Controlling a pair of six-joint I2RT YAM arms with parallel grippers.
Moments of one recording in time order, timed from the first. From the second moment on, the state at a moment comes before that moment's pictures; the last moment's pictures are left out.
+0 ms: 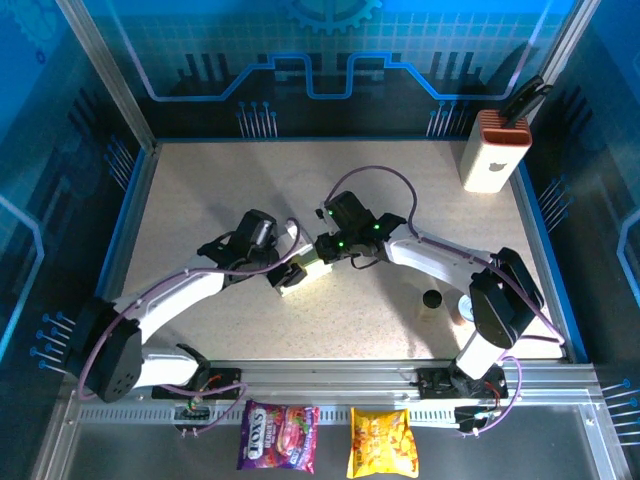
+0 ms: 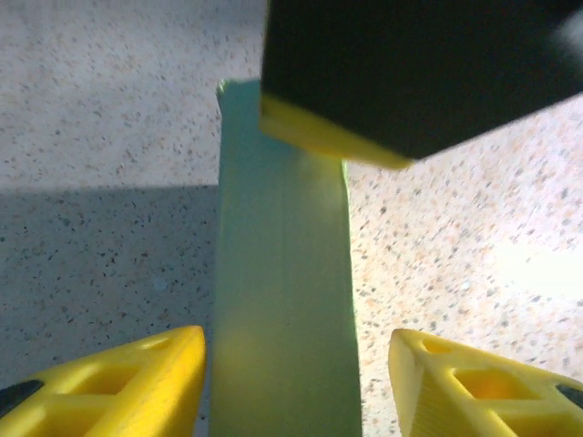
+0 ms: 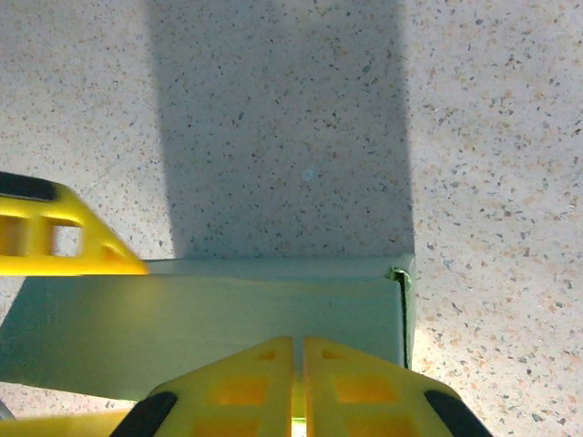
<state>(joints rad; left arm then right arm) -0.51 1.28 0.80 -0.38 0.30 0.35 0.75 1.66 1.22 -0.49 -0.13 0.40</state>
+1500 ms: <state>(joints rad) -0.51 1.27 0.87 -0.67 0.21 -0.56 0.75 1.68 1.22 -0.51 -0.13 0.40</state>
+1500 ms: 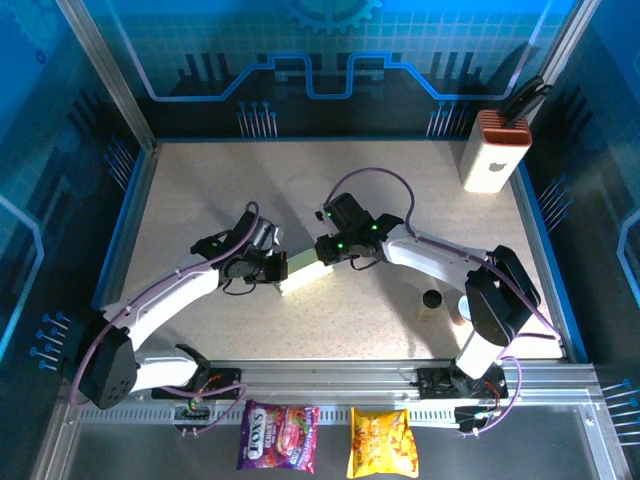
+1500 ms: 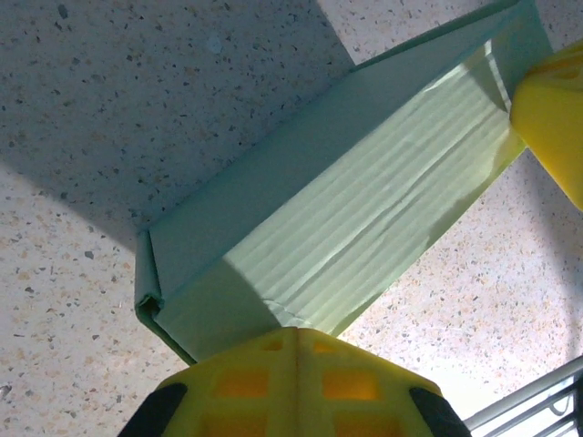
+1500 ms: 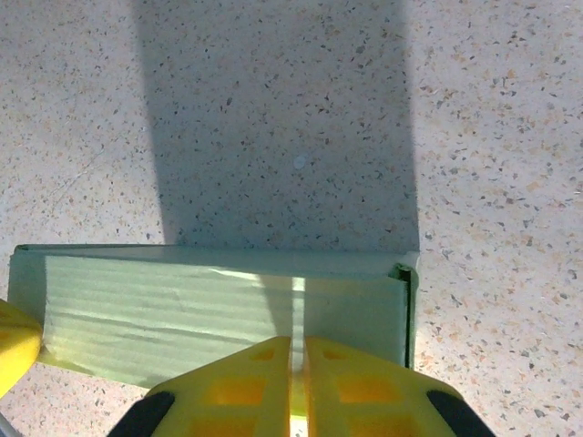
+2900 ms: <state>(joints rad) -0.39 1.29 0.91 -0.63 0.15 -0.50 0.73 1.64 1.21 -0.62 -0.11 0.44</state>
